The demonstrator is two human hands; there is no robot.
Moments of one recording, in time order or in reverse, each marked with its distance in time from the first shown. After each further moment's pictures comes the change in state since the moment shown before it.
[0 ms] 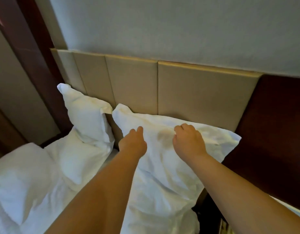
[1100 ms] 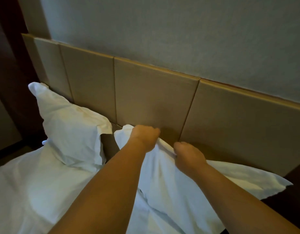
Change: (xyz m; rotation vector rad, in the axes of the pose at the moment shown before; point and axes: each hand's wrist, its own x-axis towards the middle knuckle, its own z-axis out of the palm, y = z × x) left_hand 0.190 -0.050 -0.026 0.283 -0.007 0.566; right_hand 0.127 -0.079 0.057 -0.073 -0.454 0.230
